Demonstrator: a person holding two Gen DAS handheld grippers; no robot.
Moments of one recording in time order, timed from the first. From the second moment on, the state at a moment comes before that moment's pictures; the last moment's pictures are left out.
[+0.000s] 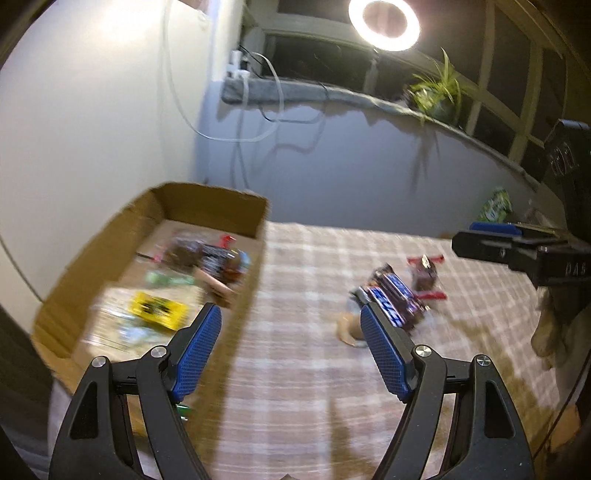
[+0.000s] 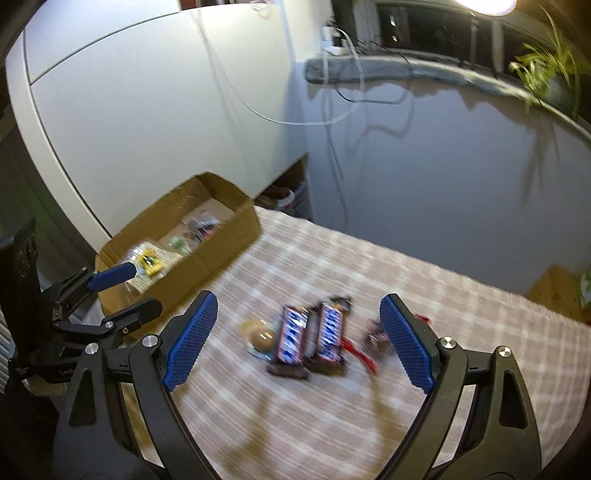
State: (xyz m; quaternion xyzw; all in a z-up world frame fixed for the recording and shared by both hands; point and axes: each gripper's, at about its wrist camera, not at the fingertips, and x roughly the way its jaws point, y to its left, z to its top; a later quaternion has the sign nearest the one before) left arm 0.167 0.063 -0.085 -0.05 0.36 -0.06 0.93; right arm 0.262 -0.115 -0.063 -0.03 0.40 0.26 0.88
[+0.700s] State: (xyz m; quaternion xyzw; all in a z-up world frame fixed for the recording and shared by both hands) left arm 0.200 0.009 -0.129 0.00 0.42 -0.12 0.90; right arm 0.299 -0.123 -0.125 0.01 0.48 0.30 0.83
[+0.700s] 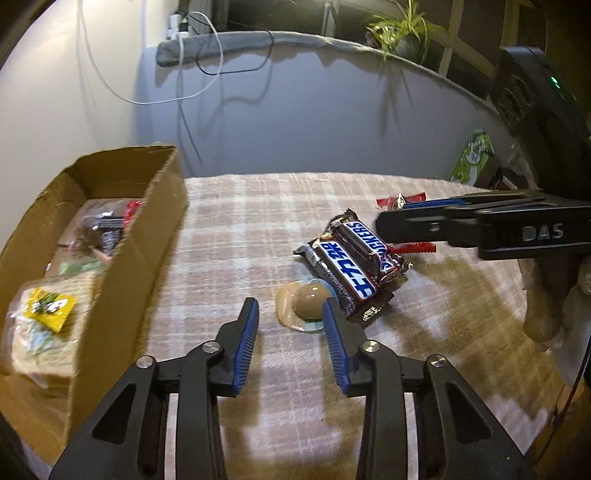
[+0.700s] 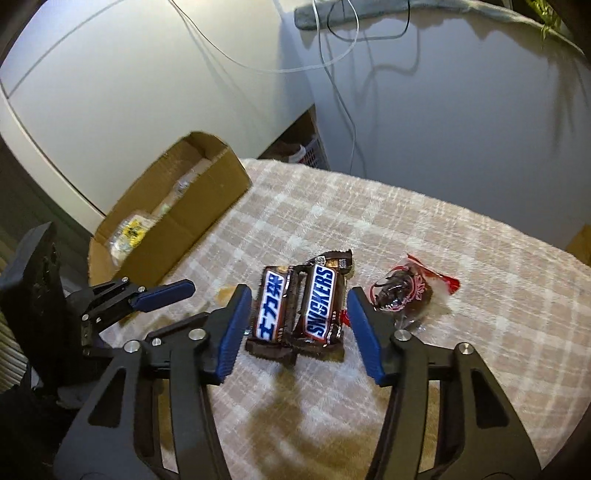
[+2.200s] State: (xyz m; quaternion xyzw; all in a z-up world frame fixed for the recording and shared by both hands) left arm 0.208 -0.002 -0.138 0.01 0.42 -0.12 0.90; right arm 0.307 -0.104 -0.159 -0.12 0.48 0.25 0.83
